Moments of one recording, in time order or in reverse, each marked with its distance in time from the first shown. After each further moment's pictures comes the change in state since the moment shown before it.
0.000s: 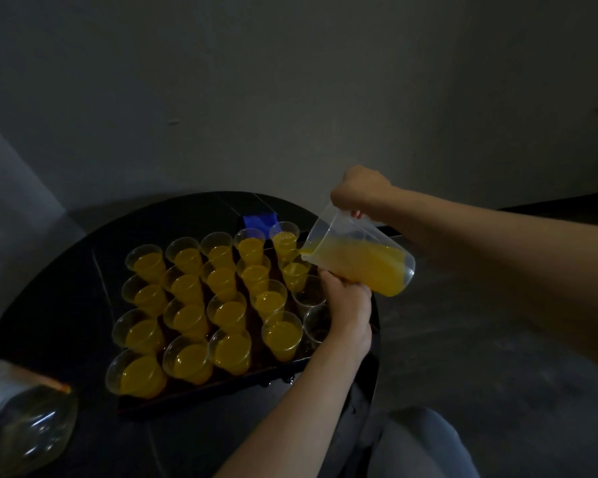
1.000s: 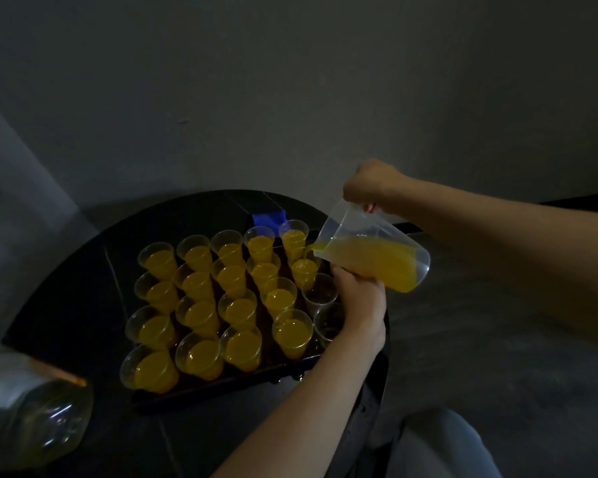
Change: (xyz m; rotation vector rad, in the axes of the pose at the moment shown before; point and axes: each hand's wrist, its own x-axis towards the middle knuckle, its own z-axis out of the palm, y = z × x) left_hand -0.008 0.010 0.005 -0.057 -0.023 -0.034; right_hand -0.002 -0.005 -0.008 -0.027 -0.046 0.019
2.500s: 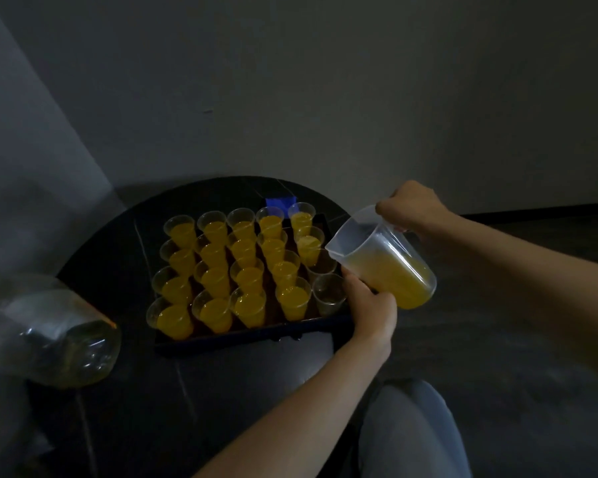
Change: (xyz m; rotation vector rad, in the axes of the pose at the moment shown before) left_hand -0.078 -0.030 -0.005 0.273 0.062 0.107; right_hand -0.072 0.067 0.014 0.106 0.134 0.011
